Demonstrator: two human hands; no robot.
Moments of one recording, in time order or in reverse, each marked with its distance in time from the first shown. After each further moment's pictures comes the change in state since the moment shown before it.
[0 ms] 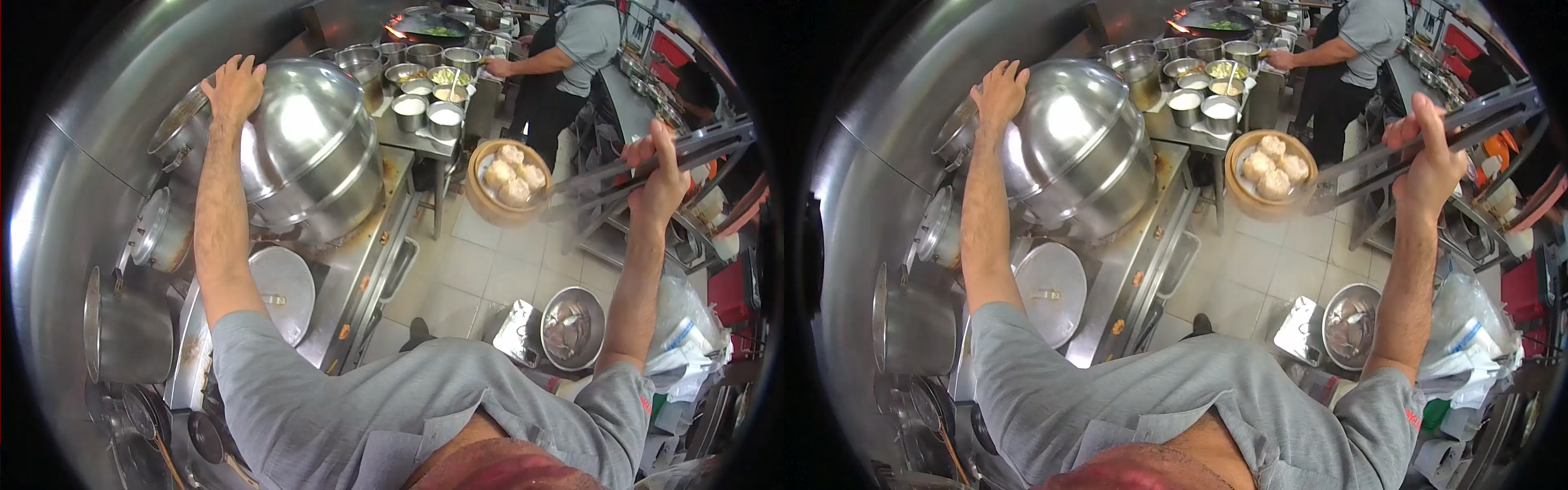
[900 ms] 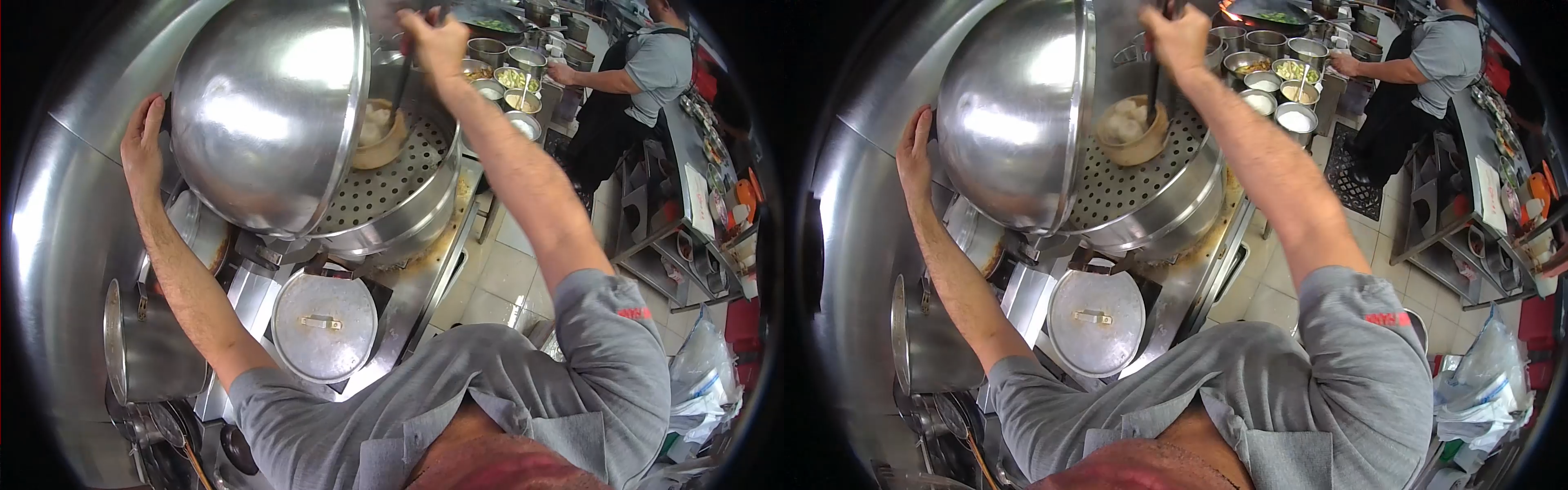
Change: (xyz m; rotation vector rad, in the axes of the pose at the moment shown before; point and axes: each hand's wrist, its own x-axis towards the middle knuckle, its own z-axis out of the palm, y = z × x) left_hand -0.018 -0.193 -0.042 -0.733 0.139 -0.387; right_hand -0.005 0.245 0.394 0.124 -0.202 0.090
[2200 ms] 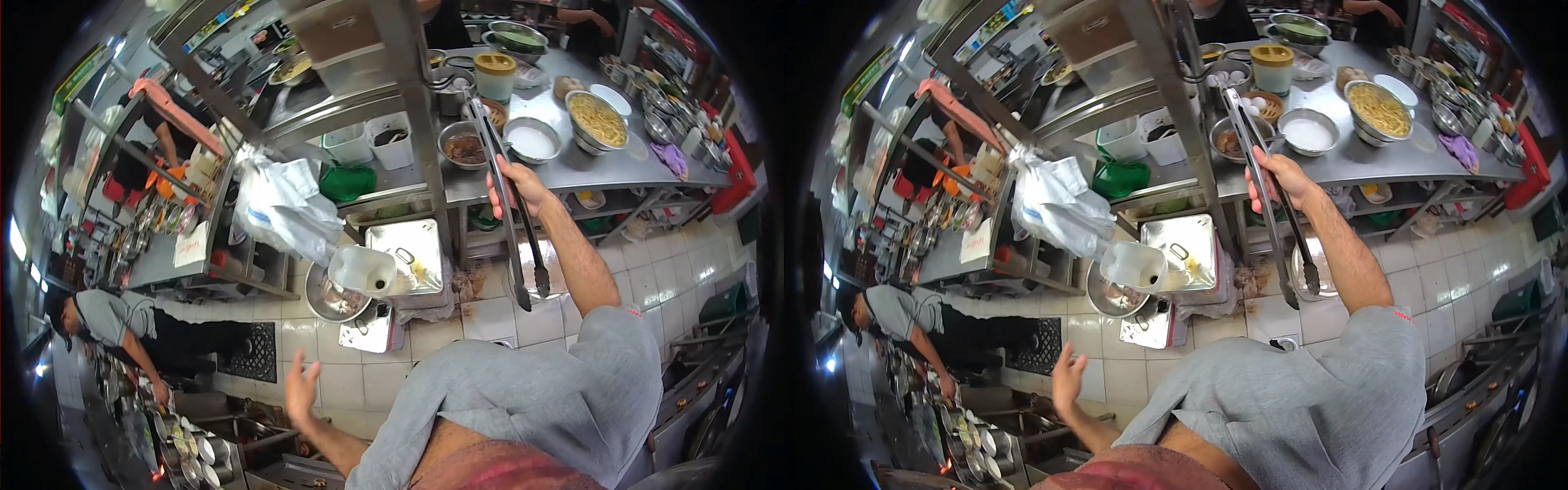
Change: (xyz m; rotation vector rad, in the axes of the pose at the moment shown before) left_hand -0.528 0.415 0.201 -0.641 -1.815 0.868; right_hand -0.683 -0.616 -0.450 -0.334 1.203 0.168
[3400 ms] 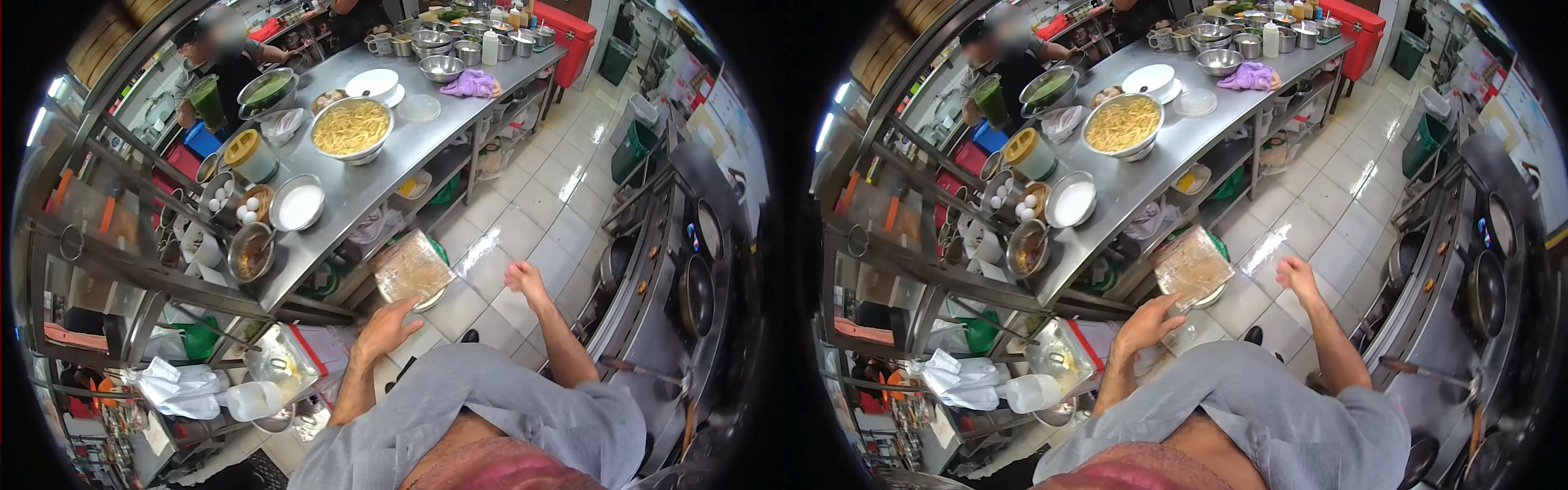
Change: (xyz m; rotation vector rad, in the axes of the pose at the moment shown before) left_hand -0.075 0.401 0.385 0.266 -1.107 1.247; right_hand -0.419 0.164 -0.223 -0.056 1.338 0.001
